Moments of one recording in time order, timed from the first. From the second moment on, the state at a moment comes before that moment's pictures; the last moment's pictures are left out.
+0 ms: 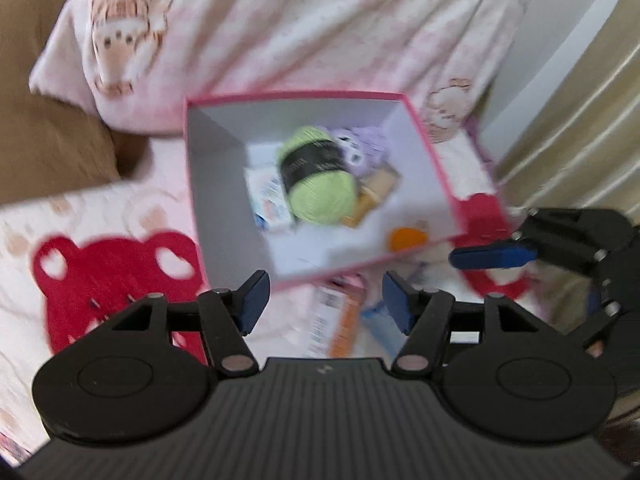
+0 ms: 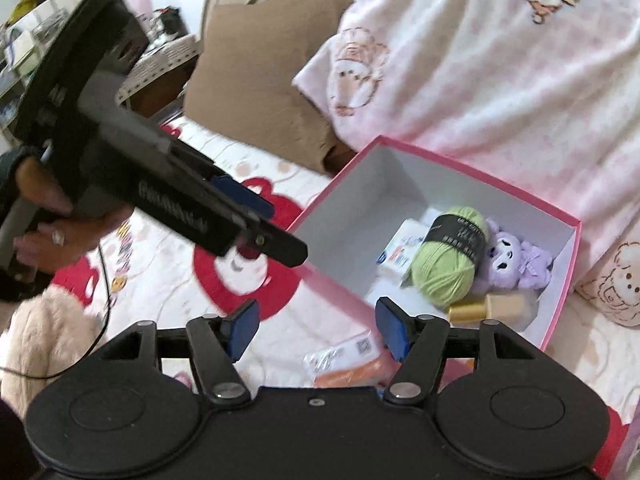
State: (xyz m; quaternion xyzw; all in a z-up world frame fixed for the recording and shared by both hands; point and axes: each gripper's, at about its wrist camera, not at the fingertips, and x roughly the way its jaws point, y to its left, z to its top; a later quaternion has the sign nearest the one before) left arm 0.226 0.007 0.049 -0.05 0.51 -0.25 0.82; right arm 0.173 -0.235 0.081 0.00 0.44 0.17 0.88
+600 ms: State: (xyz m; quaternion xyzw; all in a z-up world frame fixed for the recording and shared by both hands) left arm 0.154 0.019 -0.024 -0.13 0.51 -0.26 0.81; right arm 0.104 -0.219 0.020 -0.02 0.47 0.15 0.87
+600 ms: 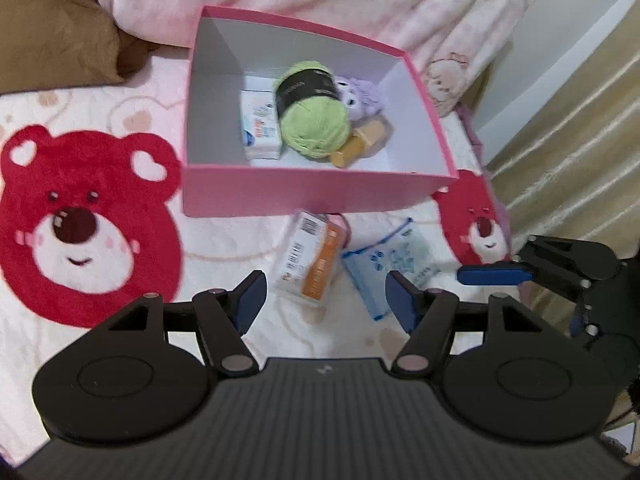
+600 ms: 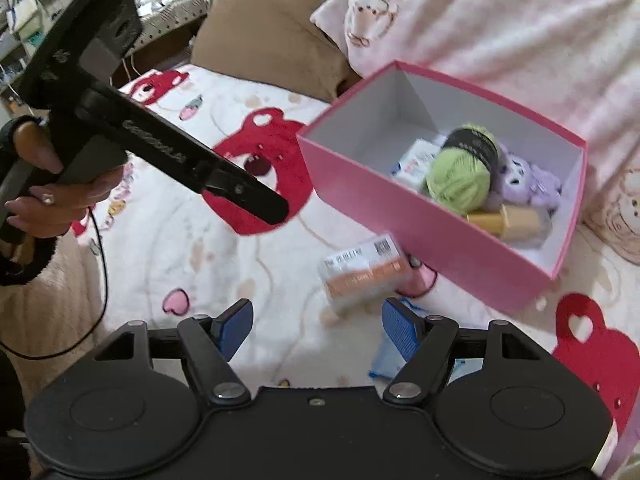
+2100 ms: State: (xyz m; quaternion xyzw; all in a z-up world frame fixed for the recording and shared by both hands) left arm 0.154 0.022 -0.163 -0.27 0.45 -0.24 0.82; right arm 0.174 -0.191 -0.117 -0.23 0.45 0.15 0.85
